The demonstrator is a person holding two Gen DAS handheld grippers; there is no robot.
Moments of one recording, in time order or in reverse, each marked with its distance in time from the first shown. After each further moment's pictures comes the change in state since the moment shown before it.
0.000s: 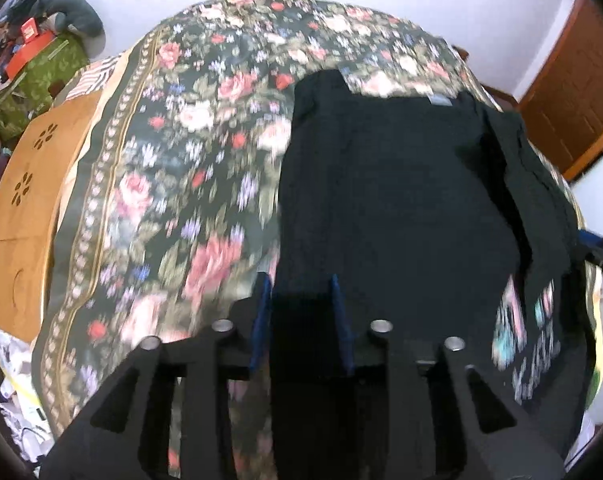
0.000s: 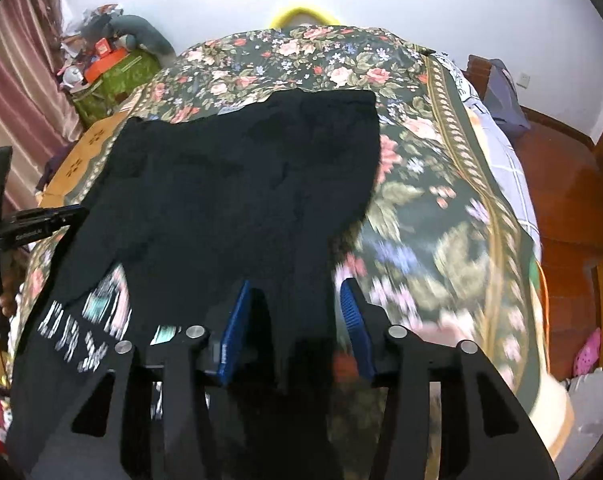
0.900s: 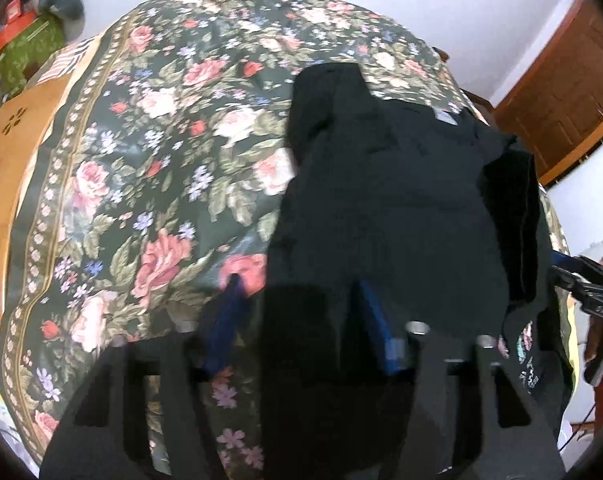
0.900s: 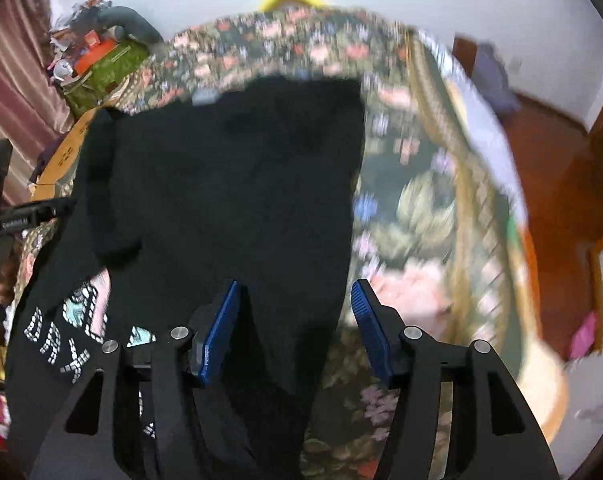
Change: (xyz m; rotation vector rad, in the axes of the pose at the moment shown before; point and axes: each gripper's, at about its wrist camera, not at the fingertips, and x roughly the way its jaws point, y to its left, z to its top) left arm 0.021 -0.014 0.012 -0.025 0.001 -0.132; right arm 0.021 -0.020 -0.008 0.035 0.048 0.000
